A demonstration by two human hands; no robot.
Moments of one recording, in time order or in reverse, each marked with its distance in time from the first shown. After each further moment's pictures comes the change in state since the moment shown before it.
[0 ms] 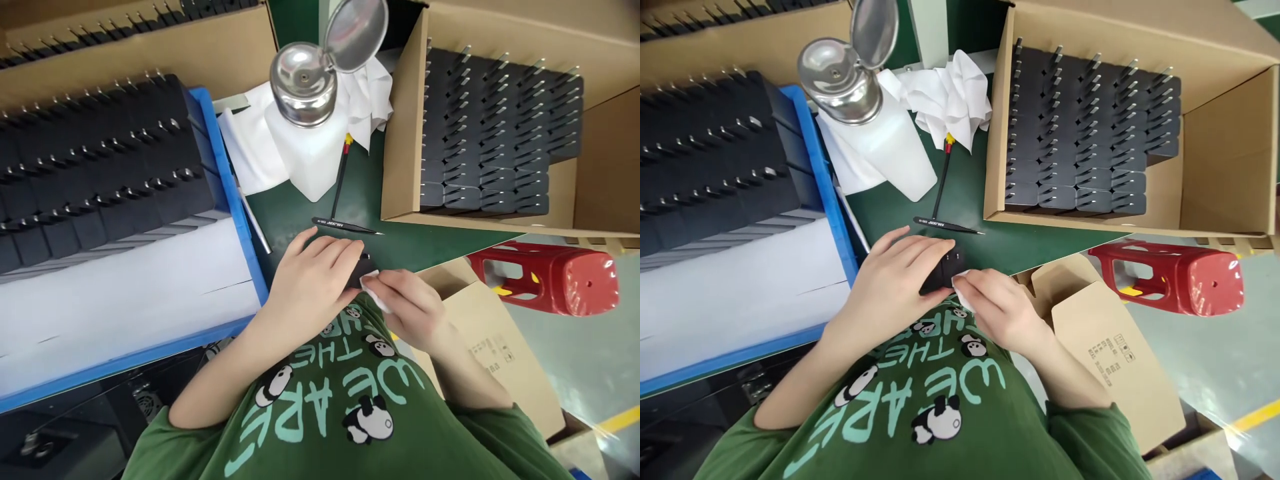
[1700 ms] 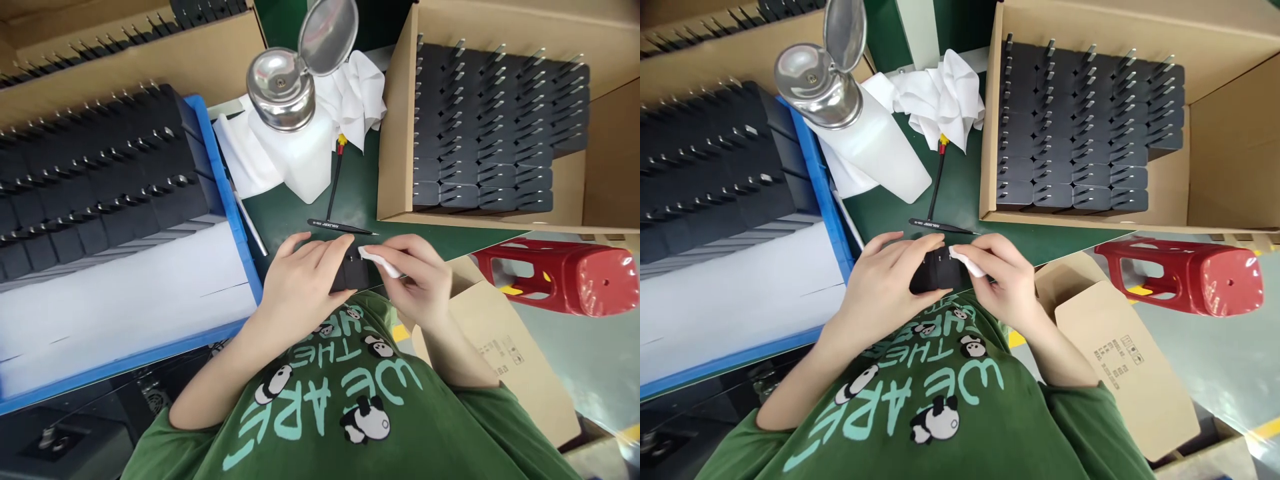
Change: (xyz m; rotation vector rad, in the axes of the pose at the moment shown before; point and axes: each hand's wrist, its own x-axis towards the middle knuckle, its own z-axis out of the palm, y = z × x) left_hand -0.001 -0.001 0.003 0.042 0.056 -0.035; right_hand 0.030 0.010 -0.009 0.111 0.181 0.226
